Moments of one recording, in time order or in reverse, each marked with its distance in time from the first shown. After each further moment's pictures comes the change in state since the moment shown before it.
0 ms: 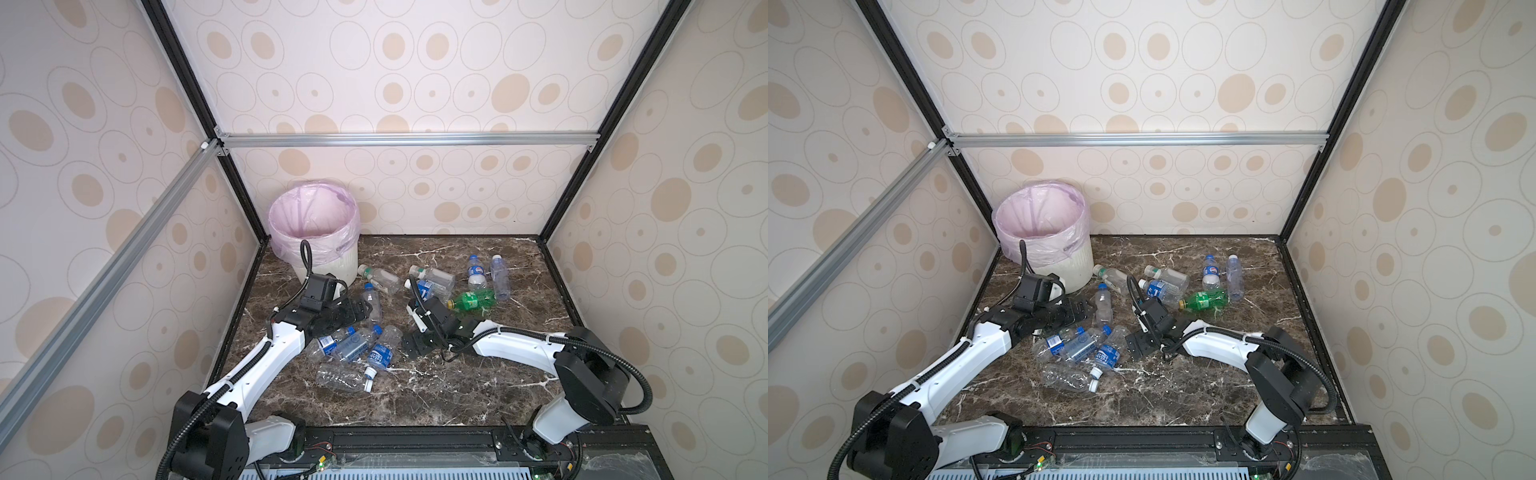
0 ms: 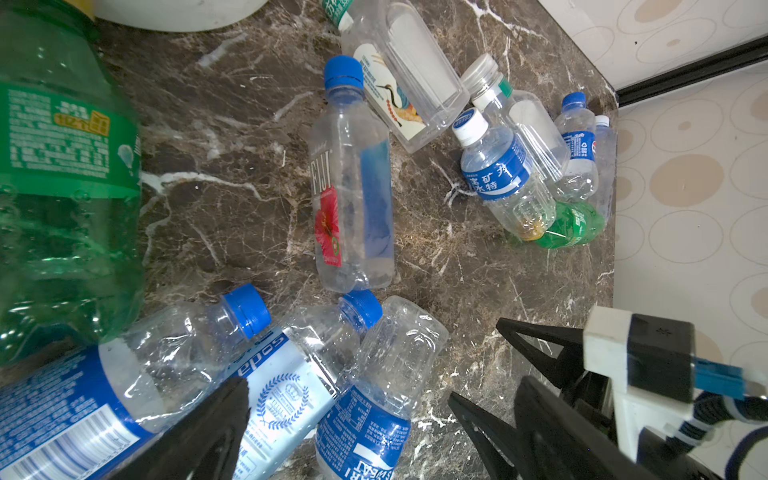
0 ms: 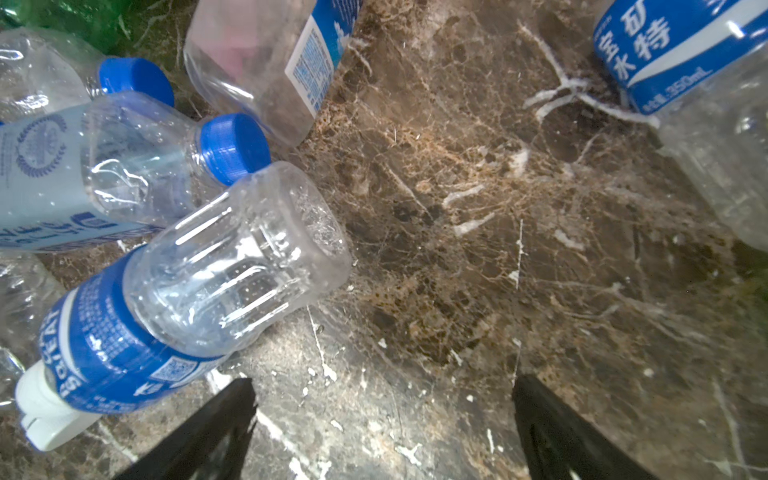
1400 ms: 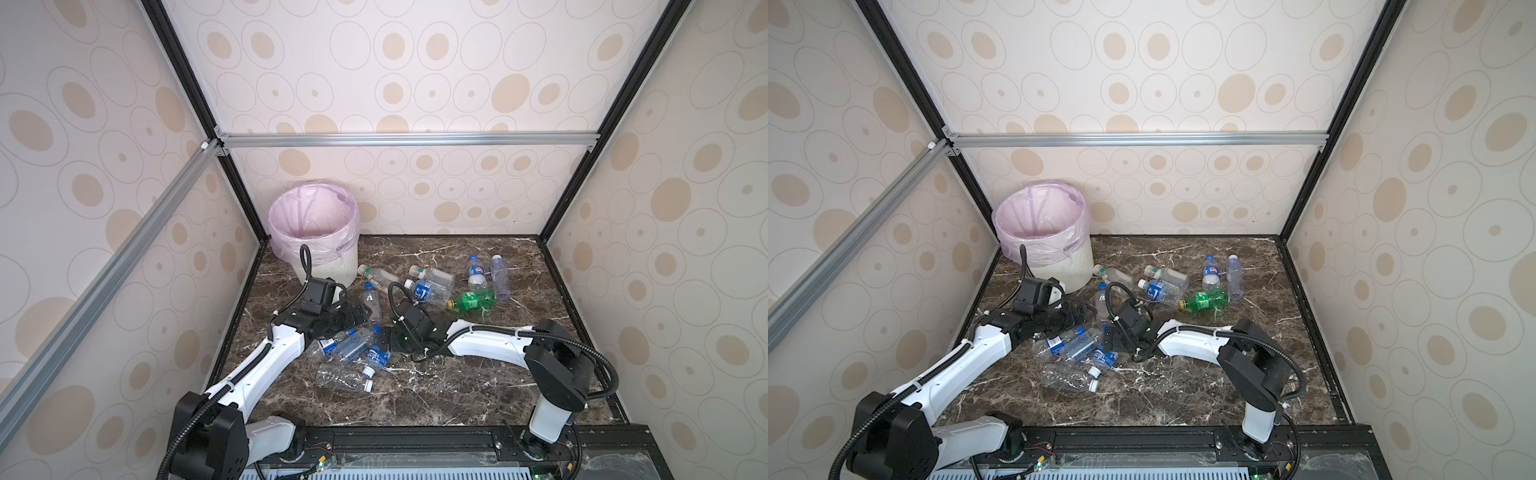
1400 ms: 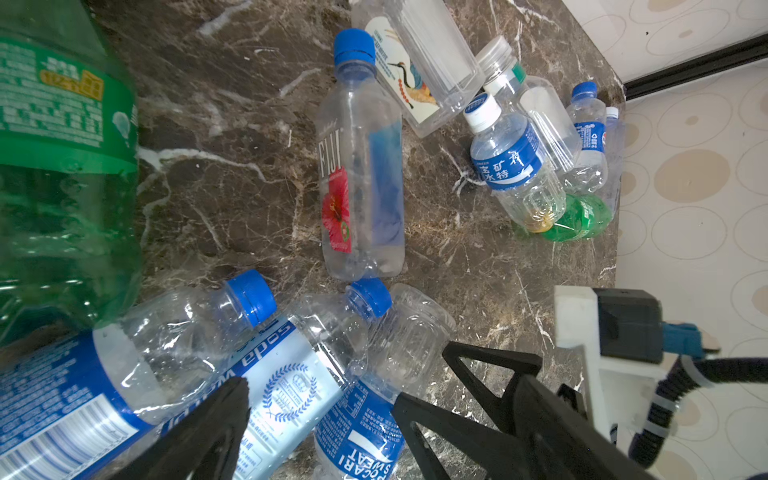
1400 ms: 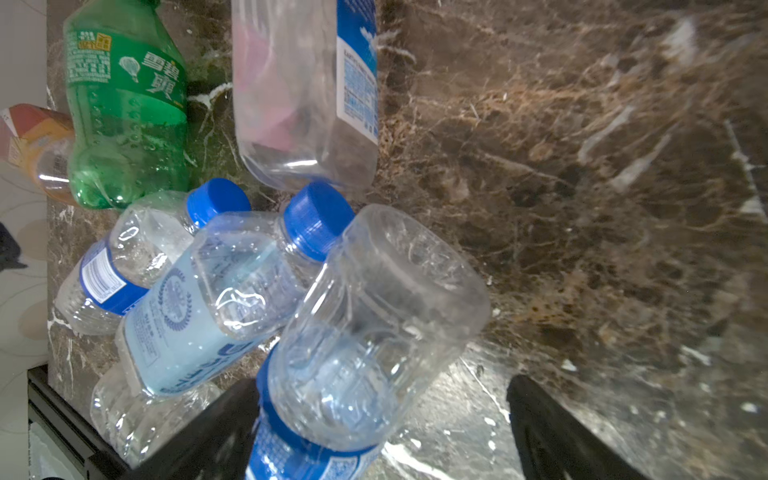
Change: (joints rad) left arm 0.010 -0.011 -0.041 0.013 0.022 -0.007; right arm 0.127 0.174 0.160 0.037 -0.009 0.584
